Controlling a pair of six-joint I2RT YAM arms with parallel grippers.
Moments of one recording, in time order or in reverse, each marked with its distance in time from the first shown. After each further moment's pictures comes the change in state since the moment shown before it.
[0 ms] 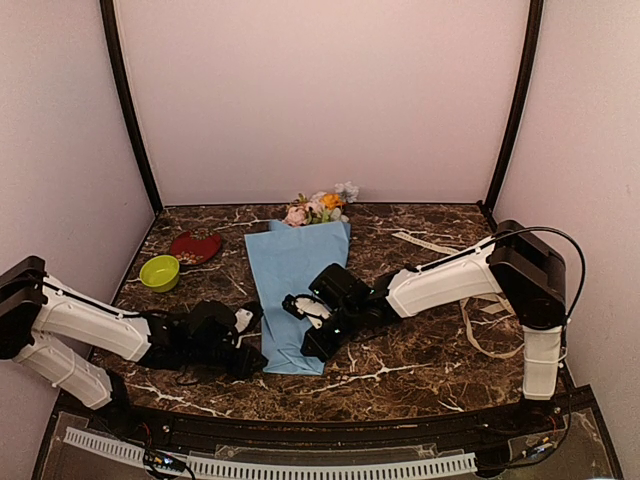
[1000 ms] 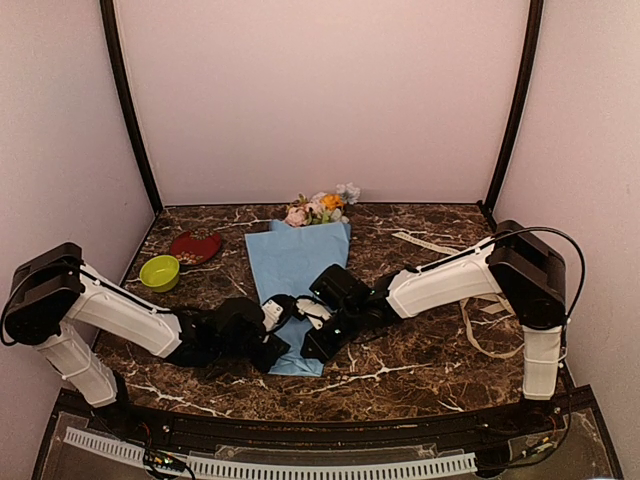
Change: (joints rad) left arm -0.062 0.204 0.150 0.131 -0.163 0.246; right arm 0.000 0.000 -0.007 0.006 -0.031 0.037
